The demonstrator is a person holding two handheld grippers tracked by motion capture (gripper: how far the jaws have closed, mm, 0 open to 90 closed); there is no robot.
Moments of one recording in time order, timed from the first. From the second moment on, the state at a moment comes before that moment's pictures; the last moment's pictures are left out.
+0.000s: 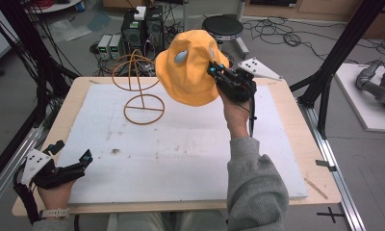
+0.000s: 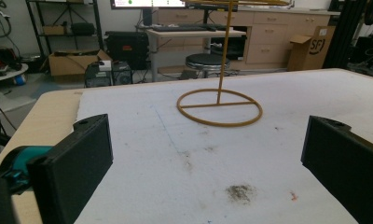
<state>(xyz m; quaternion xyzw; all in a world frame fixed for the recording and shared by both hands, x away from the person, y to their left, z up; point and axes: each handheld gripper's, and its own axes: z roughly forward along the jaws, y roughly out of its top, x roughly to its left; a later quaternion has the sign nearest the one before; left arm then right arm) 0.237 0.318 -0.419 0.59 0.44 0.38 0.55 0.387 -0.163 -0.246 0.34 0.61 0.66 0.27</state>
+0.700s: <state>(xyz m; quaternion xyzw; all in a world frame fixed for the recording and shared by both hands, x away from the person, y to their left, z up) 0.236 0.324 -0.424 0.59 0.45 0.37 0.56 0.421 -0.085 -0.219 0.32 0.62 0.68 0.23</state>
